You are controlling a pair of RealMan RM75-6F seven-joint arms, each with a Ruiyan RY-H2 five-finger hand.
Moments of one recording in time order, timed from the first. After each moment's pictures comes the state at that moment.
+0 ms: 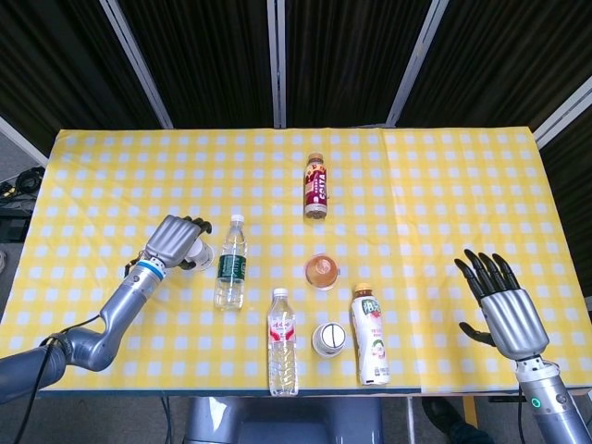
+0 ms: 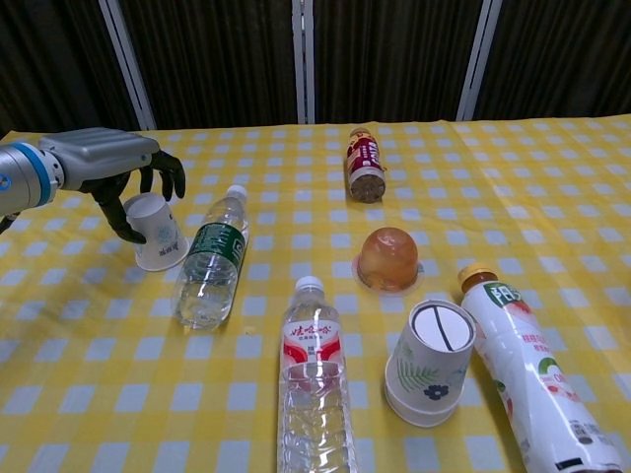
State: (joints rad) left arm -0.77 -1.50 -0.17 -1.29 1.15 0.80 0.37; right arm 0.21 -1.13 0.01 -1.63 -1.61 1.46 -0.12
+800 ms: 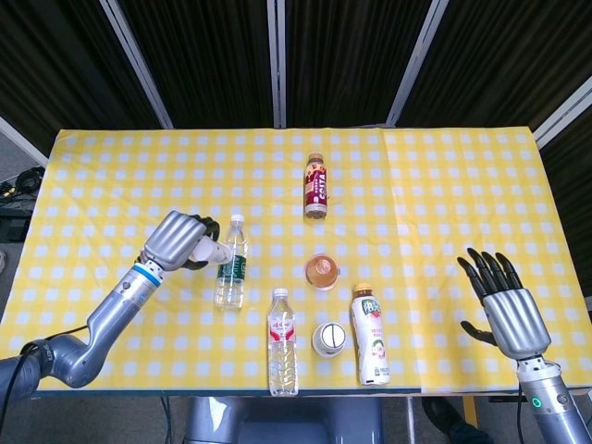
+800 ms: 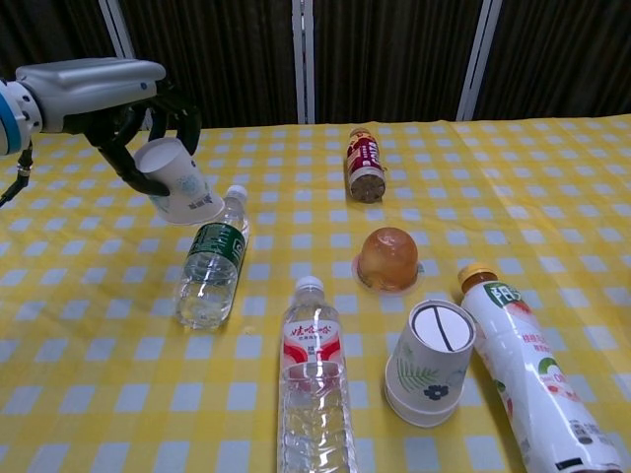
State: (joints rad) left arm -0.76 -1.33 -0.19 -1.61 1.29 0.93 0.27; right arm 0.20 -1.13 0.03 -1.64 -1.60 1.46 -0.13
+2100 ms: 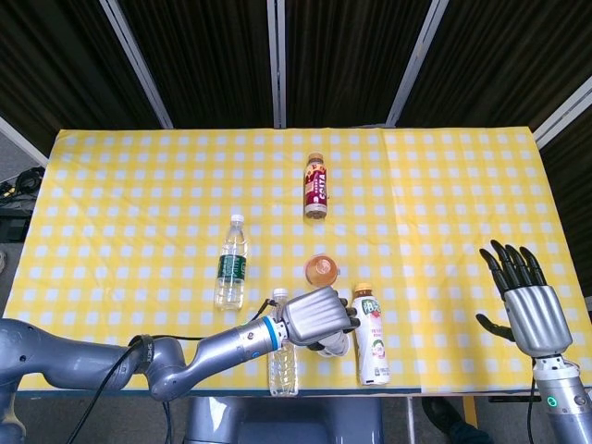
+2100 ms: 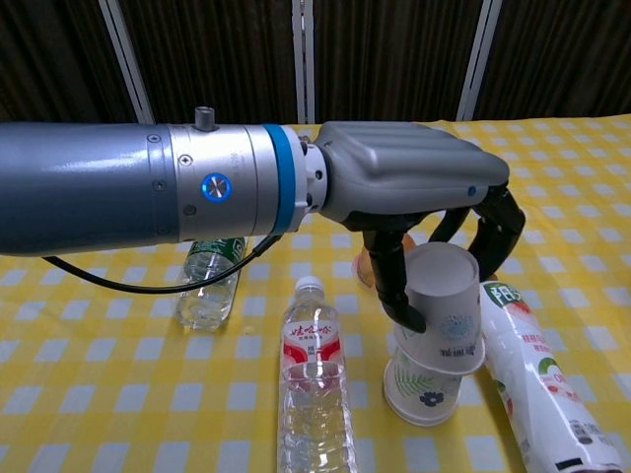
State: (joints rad) left arm -1.13 -1.59 -0.21 -1.71 1.32 0.69 0.42; right arm 0.17 -1.10 0.07 -1.64 -1.57 1.49 -0.10
